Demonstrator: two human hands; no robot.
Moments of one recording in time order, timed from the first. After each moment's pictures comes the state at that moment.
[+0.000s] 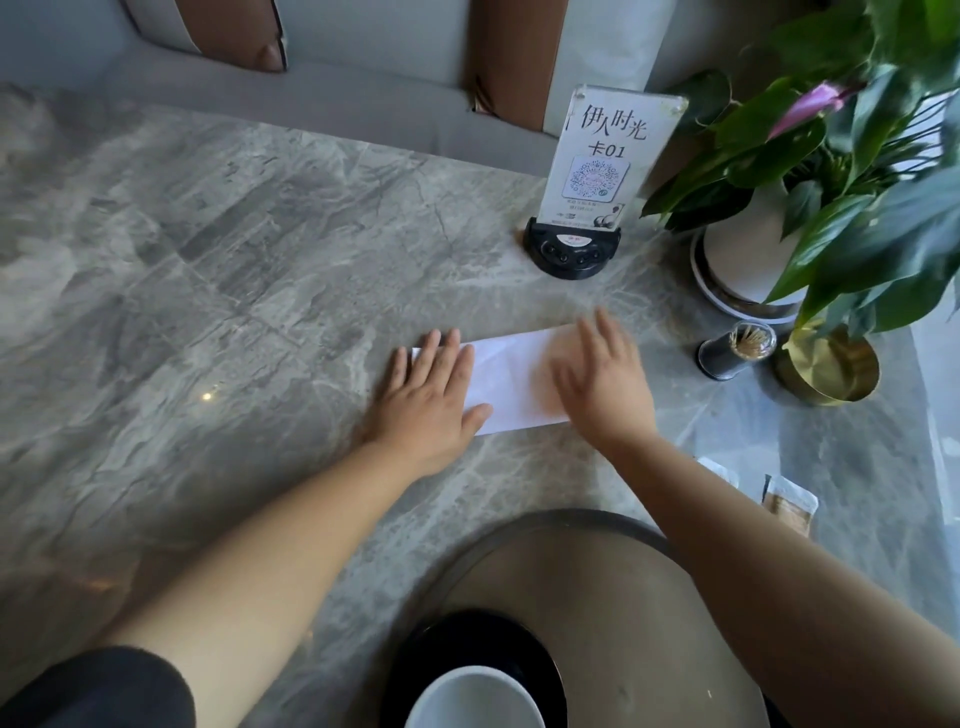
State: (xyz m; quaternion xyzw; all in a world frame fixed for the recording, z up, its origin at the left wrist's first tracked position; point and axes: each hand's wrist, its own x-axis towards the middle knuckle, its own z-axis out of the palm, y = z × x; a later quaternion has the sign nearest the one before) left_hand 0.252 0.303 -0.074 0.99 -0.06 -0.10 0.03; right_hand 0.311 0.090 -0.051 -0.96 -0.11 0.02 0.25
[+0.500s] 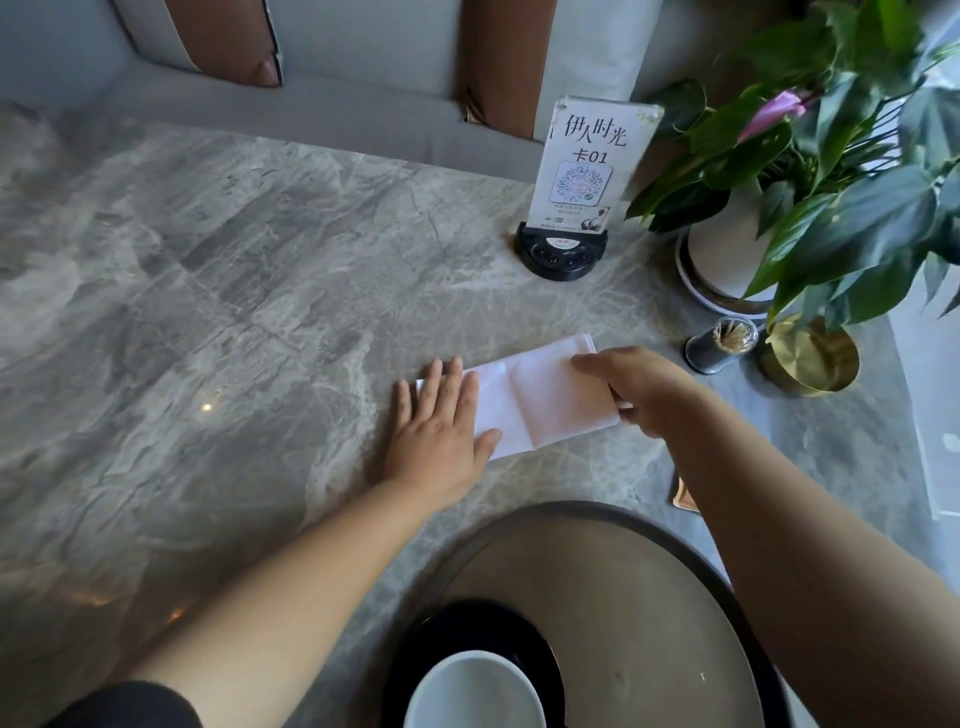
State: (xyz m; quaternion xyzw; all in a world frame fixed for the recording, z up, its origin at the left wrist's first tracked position) left_hand 0.221 0.275 -0.077 0.99 -0.03 -0.09 0.04; right_hand 0.328 0.065 0.006 -0.79 0.21 0.35 0.46
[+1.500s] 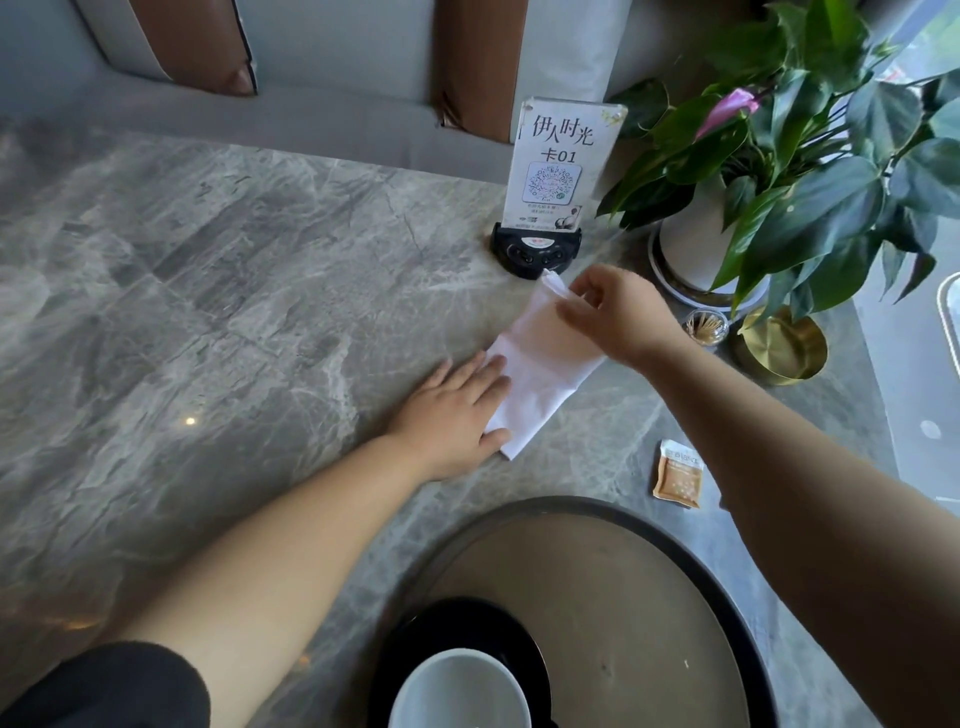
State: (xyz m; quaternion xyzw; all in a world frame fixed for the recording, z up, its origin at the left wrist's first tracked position) left_hand 0.256 0.267 -0.057 0.97 -0.22 -0.12 0.04; right_hand 0.359 0.065 0.032 -0.95 -0.09 0.06 0.29
